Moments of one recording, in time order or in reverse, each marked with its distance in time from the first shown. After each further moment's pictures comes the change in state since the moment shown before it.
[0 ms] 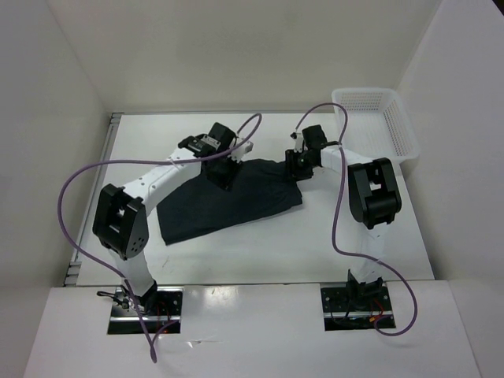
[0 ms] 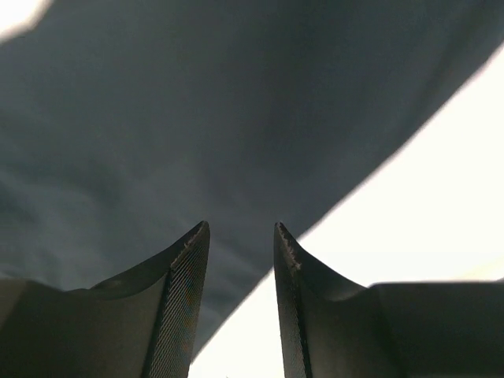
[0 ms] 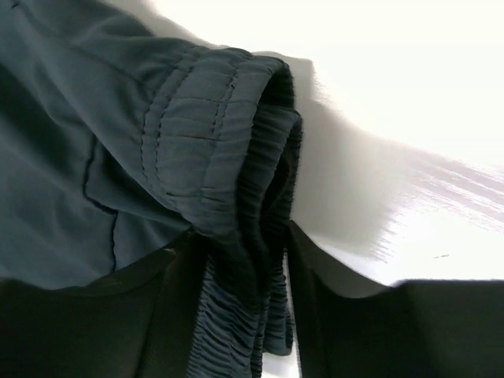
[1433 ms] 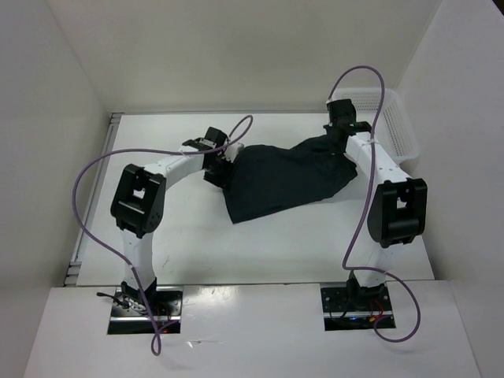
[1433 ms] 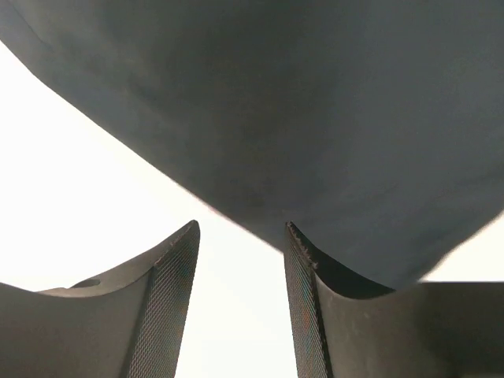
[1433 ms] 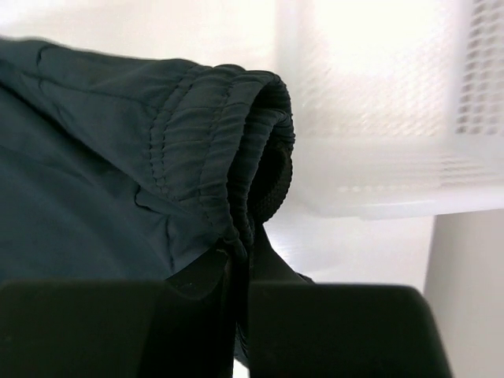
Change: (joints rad) left arm 0.149 0.215 0.010 0.220 0.115 -0.001; right arm -0.096 -0.246 0.110 -0.209 0.646 -0.228
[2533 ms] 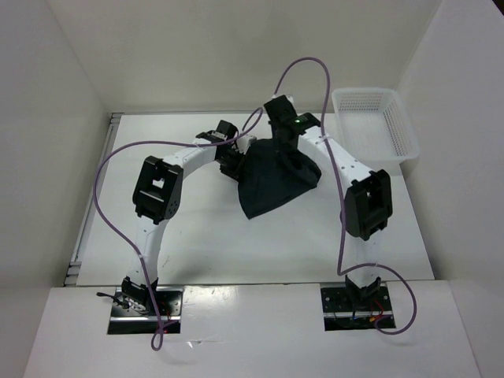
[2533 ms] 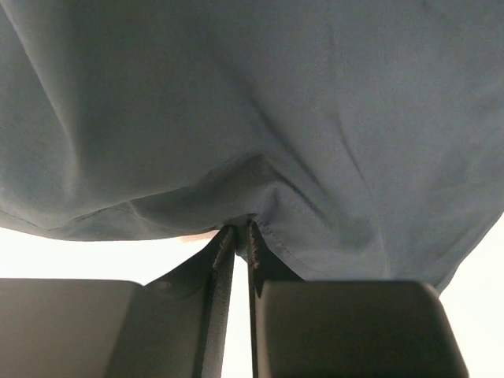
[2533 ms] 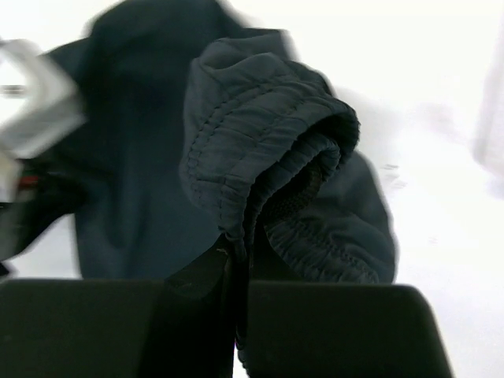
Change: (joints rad) left arm -0.013 0.292 0.295 -0.008 0.188 -0.003; right arm 0.363 0.158 0.346 -0.187 0.061 0.352
